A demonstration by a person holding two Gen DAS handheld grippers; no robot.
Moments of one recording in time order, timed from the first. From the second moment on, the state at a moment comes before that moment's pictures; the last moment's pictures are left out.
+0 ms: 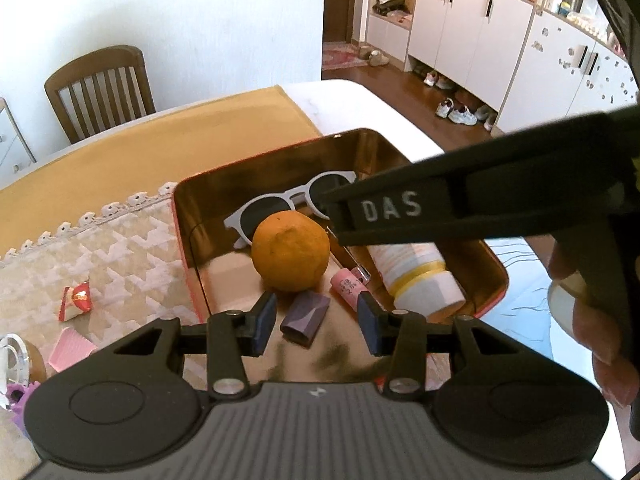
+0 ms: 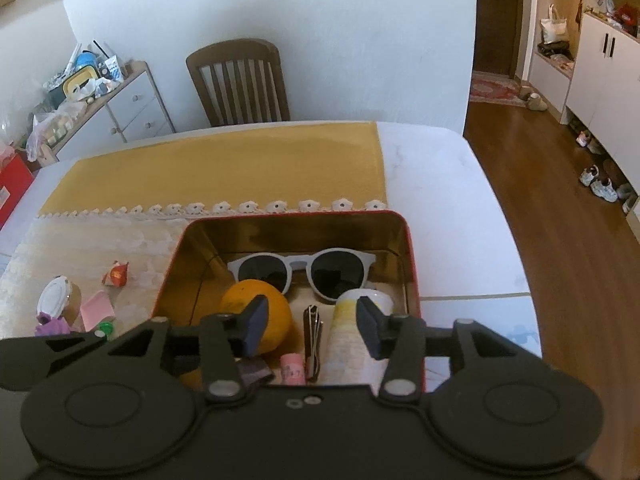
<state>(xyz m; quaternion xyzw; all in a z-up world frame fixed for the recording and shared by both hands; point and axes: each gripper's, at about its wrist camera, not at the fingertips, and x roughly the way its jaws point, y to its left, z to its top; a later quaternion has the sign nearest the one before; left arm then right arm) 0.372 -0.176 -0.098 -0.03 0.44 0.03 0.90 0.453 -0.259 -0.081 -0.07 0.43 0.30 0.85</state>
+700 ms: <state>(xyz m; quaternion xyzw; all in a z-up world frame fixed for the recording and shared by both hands) 0.297 -0.128 -0.055 -0.08 0.39 0.01 0.92 0.389 -0.273 -0.043 -0.05 0.39 0.30 0.87</state>
